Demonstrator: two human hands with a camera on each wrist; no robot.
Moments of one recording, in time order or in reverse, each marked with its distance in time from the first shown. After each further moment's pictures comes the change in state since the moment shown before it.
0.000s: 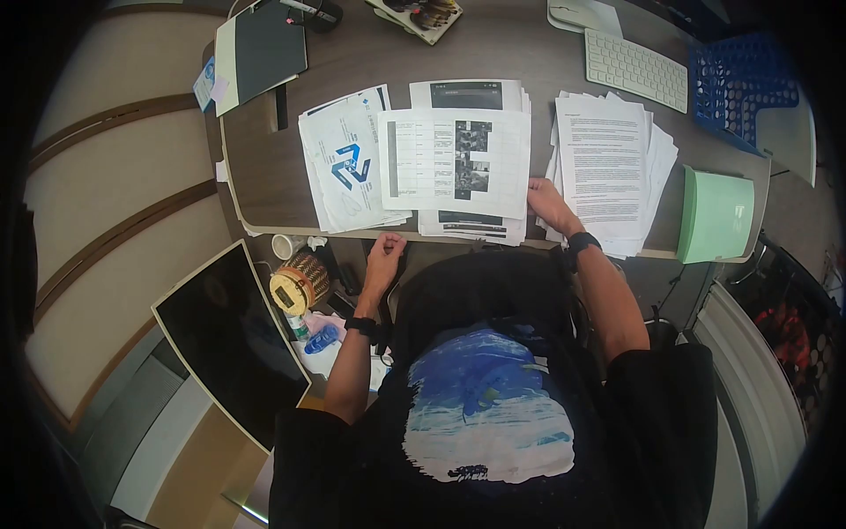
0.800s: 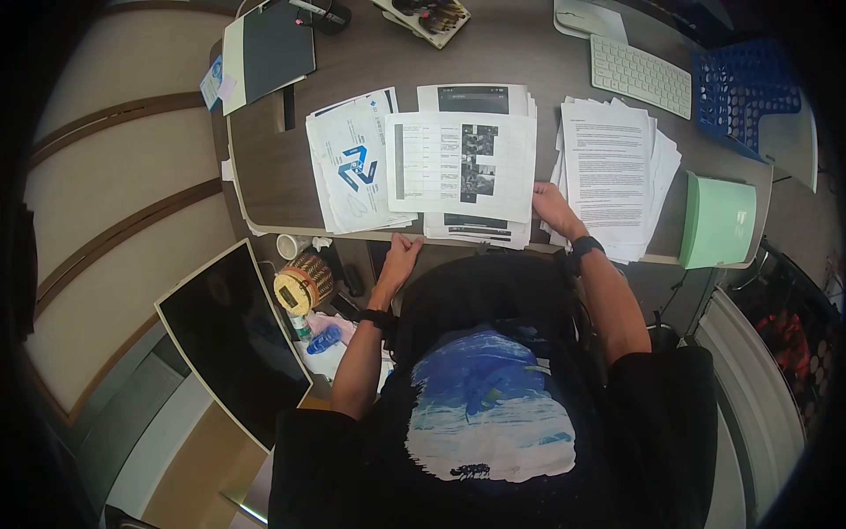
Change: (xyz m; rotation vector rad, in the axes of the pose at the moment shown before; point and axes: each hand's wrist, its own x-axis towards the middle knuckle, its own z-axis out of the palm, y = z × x) left_hand 0.002 0.022 0.015 0.248 -0.120 -0.137; right_hand -0.001 0.000 0.000 -0.025 0.004 -0.026
